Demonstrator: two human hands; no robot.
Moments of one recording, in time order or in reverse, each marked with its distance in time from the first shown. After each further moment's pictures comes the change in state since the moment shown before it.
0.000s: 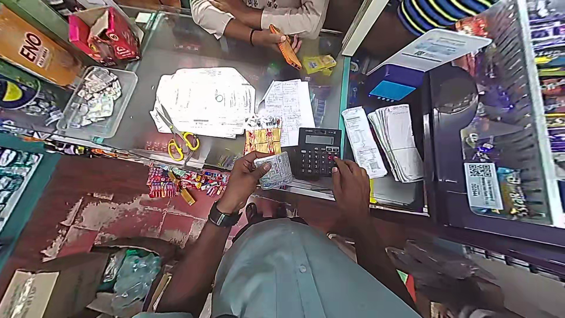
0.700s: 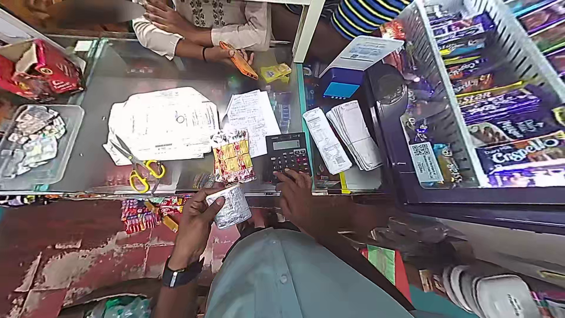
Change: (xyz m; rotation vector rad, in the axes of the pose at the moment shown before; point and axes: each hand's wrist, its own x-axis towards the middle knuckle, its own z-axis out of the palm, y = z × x) left_hand -0.039 -0.007 -0.030 -0.058 0.006 0.122; right_hand -0.023 -0.052 0.014 0.152 -0.067 -0.340
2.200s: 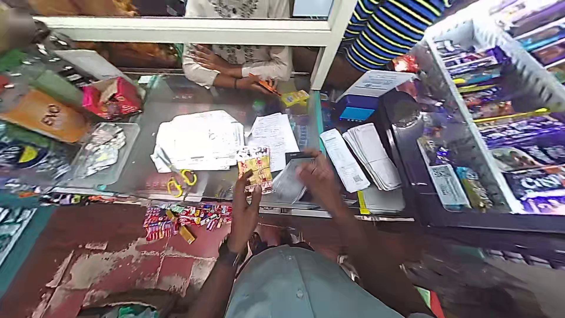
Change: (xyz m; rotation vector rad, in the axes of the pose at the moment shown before) left_hand 0.032 -0.008 0.044 0.544 0.145 0.256; right_hand 0.085 -0.004 -0.046 0.923 0.123 0.353
